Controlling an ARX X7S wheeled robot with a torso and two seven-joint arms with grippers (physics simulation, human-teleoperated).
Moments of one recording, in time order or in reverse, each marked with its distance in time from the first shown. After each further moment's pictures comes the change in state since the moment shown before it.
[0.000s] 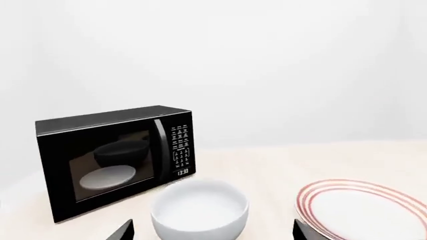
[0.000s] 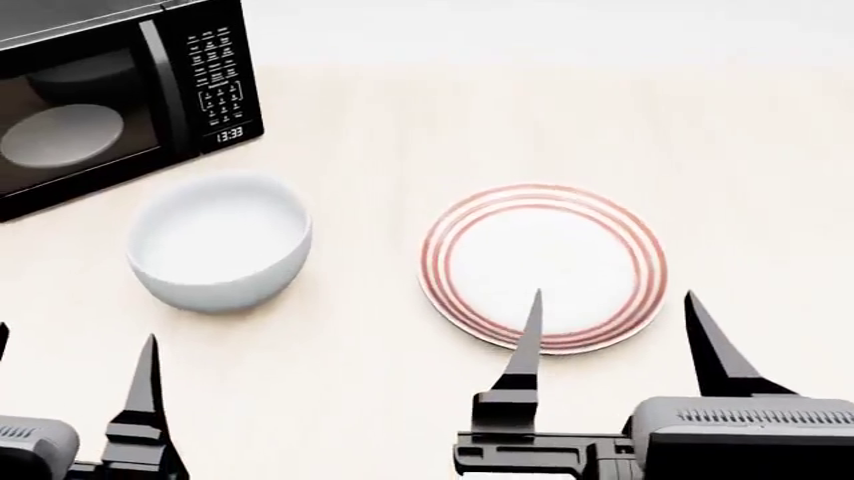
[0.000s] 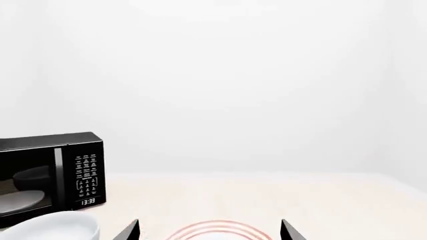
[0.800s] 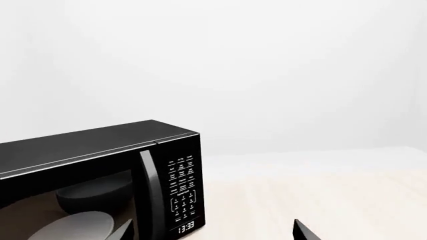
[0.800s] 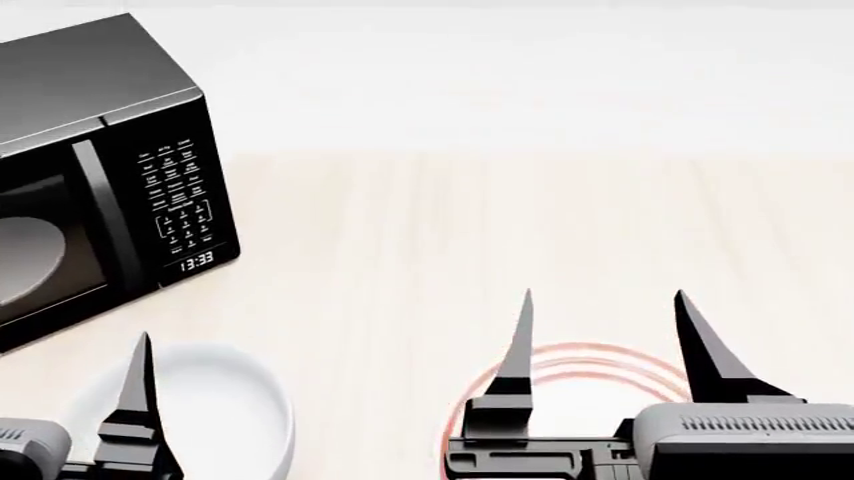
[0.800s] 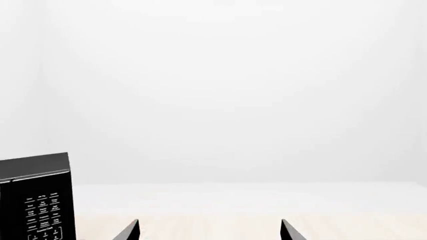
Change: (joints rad) left arm -0.003 -0.028 0.007 0.015 -0.035 -0.002 -0.040; right arm -0.005 0.025 -0.005 -0.010 0.070 -0.022 0.024
